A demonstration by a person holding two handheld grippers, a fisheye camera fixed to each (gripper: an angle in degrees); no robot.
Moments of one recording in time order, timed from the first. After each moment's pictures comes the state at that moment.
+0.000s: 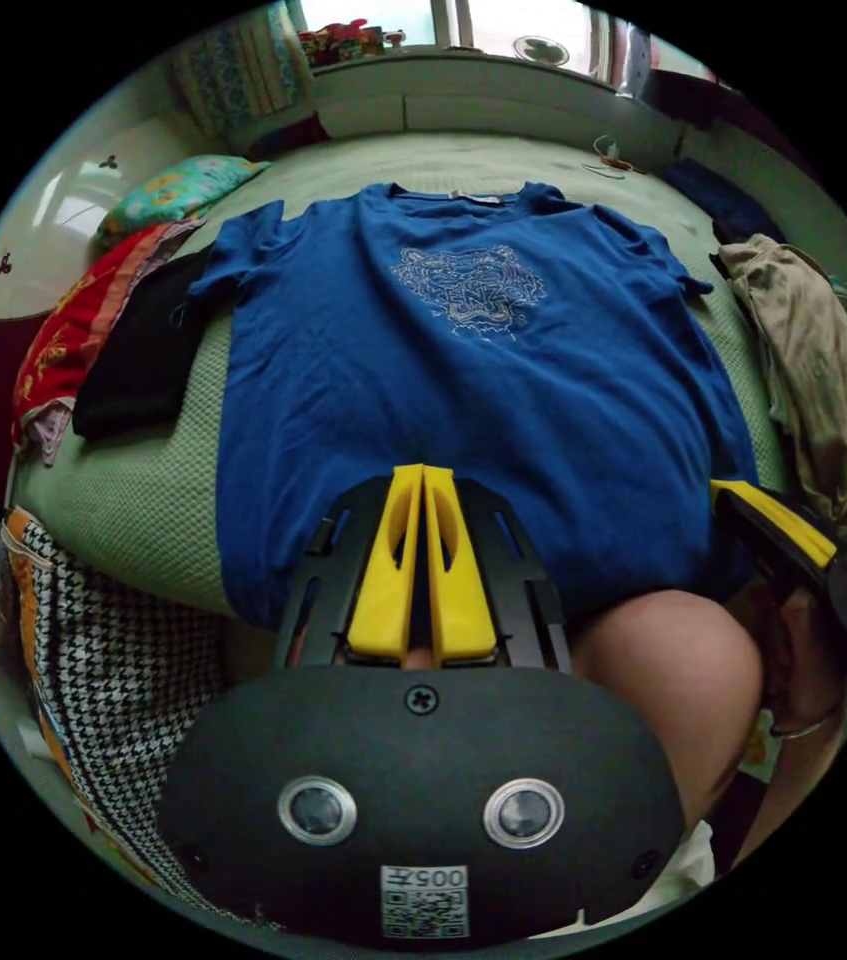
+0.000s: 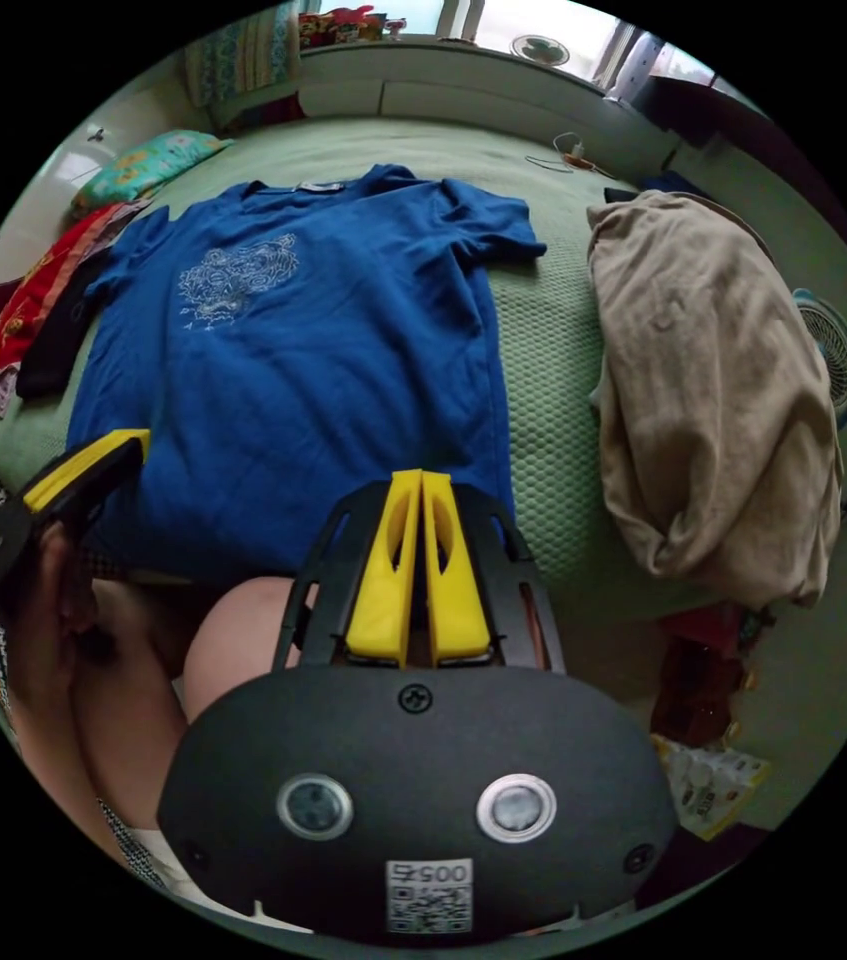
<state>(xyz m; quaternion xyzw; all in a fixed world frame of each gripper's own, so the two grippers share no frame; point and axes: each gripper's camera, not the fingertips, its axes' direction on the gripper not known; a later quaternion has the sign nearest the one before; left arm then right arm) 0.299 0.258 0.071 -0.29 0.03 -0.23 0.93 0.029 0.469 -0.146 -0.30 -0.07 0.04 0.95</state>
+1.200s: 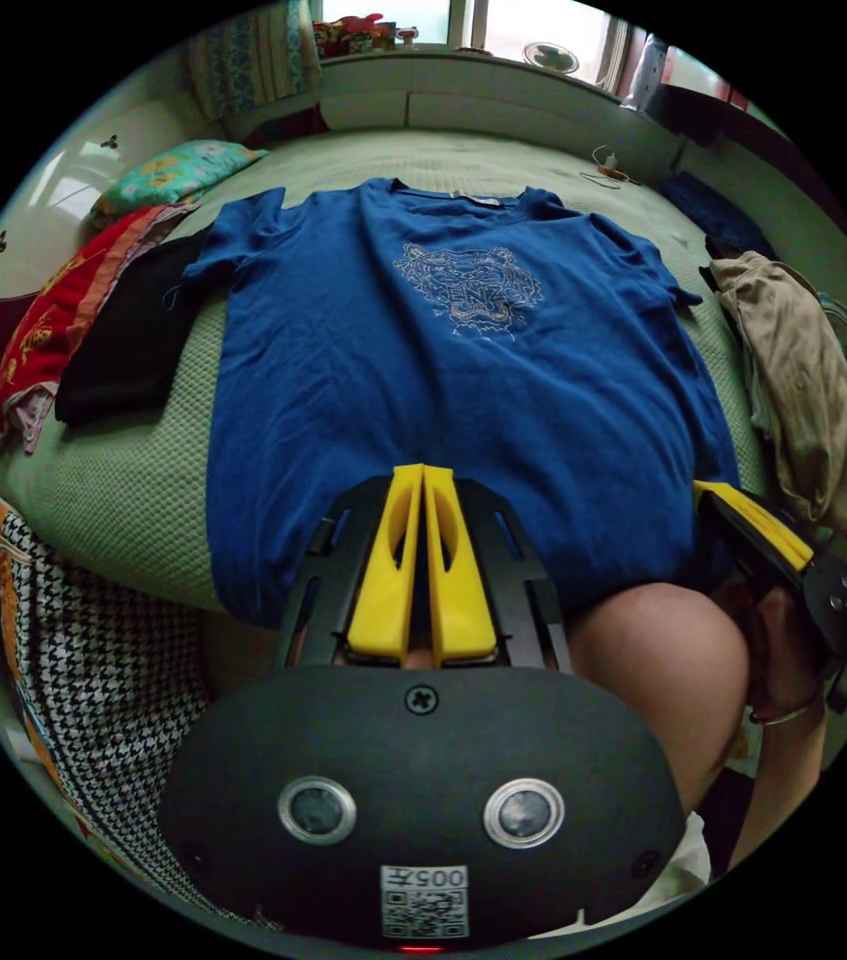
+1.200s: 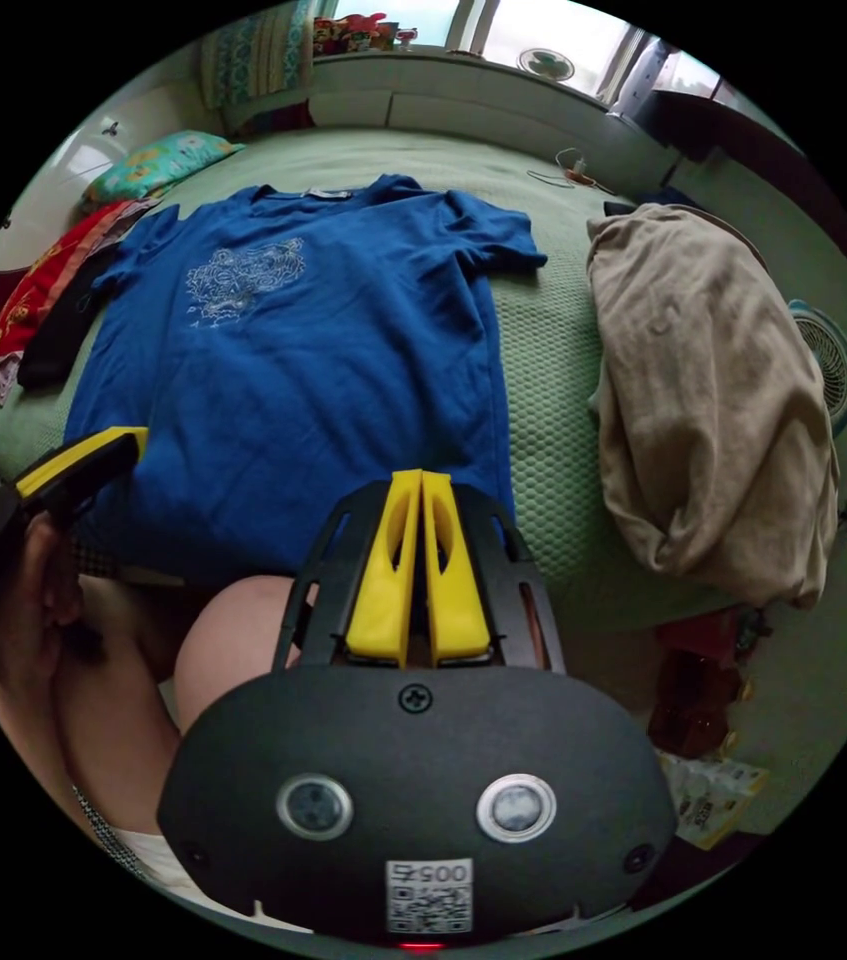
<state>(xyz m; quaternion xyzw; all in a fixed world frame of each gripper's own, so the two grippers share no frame) 0.317 0.269 0.107 -0.29 0.04 -0.24 0.93 -0.037 0.447 -0.133 -0.28 -0.06 0.03 0.96</state>
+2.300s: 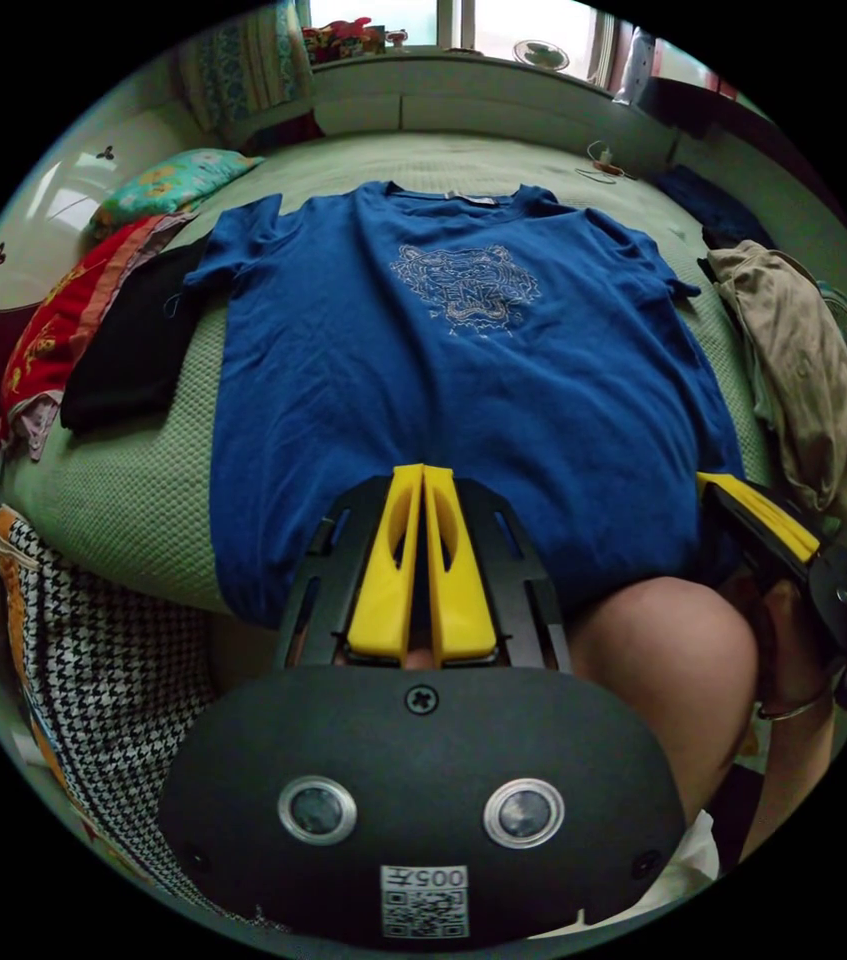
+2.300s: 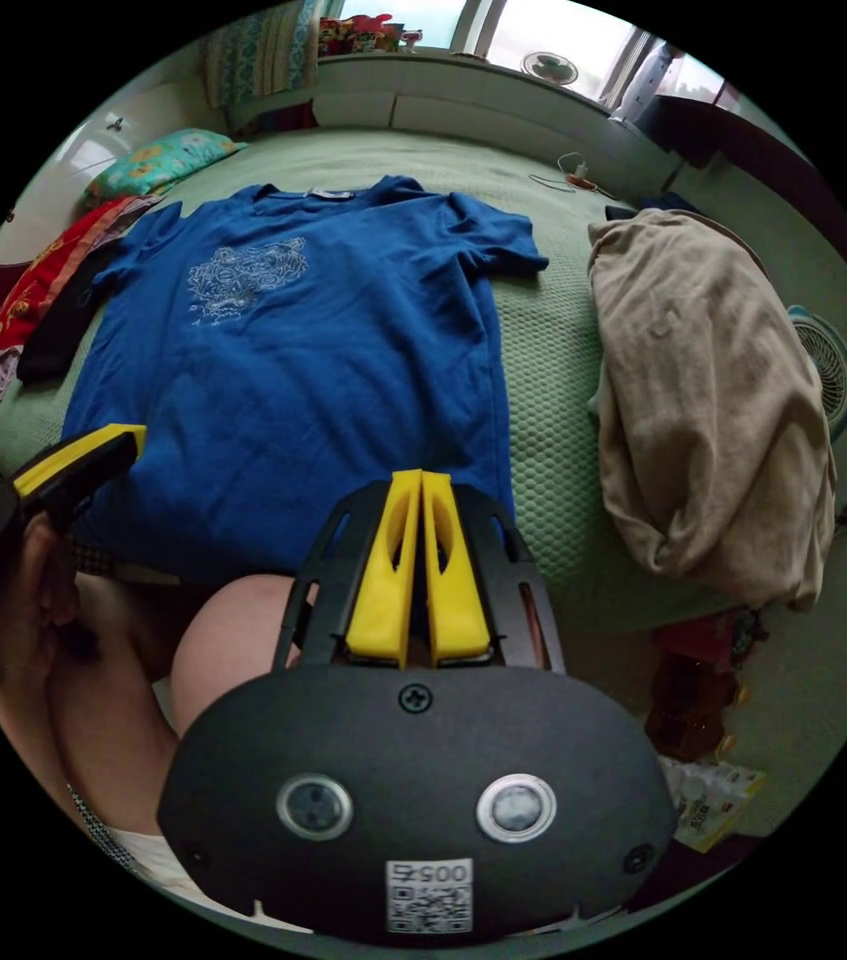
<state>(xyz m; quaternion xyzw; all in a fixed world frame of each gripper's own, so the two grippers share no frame) 0.323 0.276 0.117 -0.29 0.04 -0.23 0.93 -0.059 0.438 -0.132 -0.27 -0.06 0.02 0.96</state>
